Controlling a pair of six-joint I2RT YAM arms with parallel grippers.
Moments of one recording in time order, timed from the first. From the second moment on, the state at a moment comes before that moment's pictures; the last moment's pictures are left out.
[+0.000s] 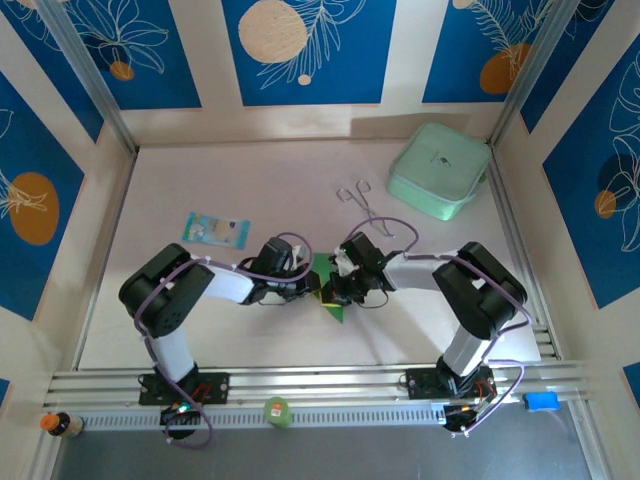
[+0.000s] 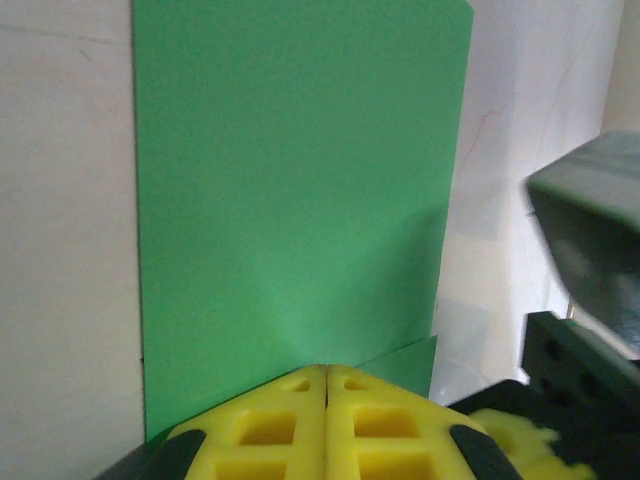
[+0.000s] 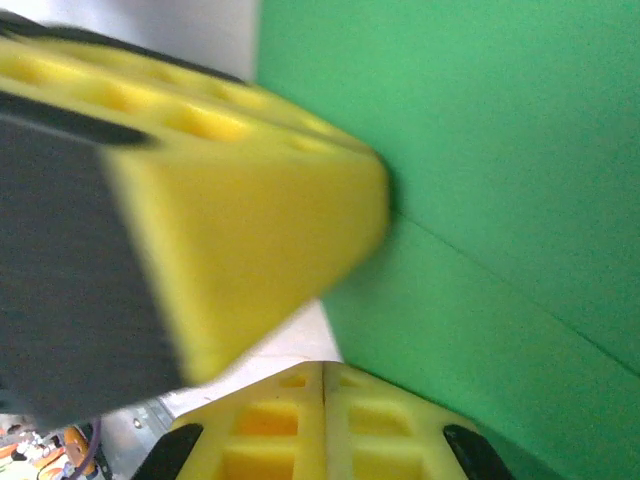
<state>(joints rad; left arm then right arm) -0.70 1.78 0.65 0.37 0.49 -1.00 0.68 1.69 0.73 -0.14 -0.62 0.70</state>
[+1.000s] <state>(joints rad) -0.70 1.72 0.57 0.40 0.43 -1.11 0.64 1.21 0.40 -0.21 -0.46 0.78</state>
